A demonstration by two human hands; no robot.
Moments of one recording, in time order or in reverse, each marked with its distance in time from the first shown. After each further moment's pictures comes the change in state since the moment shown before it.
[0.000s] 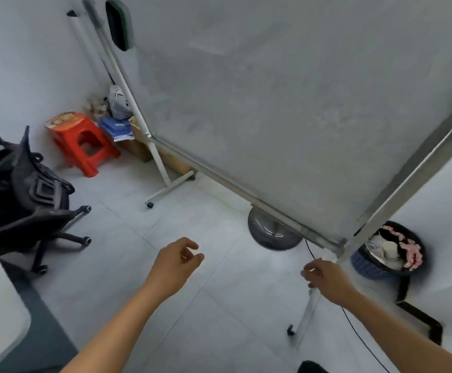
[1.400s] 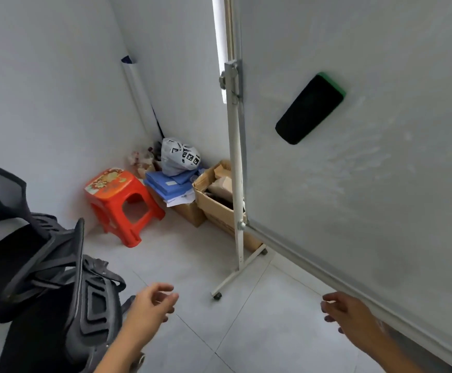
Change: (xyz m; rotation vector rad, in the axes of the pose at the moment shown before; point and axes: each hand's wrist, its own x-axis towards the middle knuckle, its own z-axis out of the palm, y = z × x) left_hand 0.497 -0.292 -0.530 -0.343 0.146 -0.197; right_hand 0.401 -0.570 0.238 0.251 0.109 0.003
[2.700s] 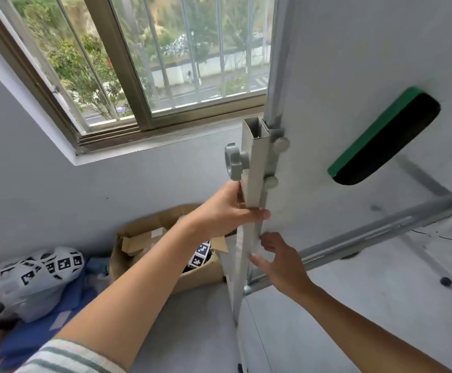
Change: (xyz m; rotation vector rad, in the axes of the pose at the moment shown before) left_hand 0.328 0.351 0.050 0.325 -1.412 0.848; right_hand 0.196 -0.324 0.173 0.140 0.780 0.205
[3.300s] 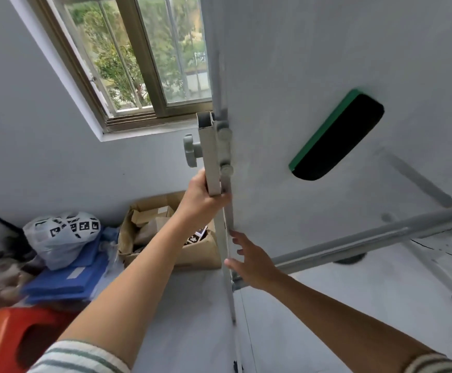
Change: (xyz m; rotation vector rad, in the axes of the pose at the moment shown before) left_hand -0.060 0.014 0.100 0.007 0.526 -0.027; right_hand -0.077 0.044 -0.027 -0.064 -0.365 -0.140
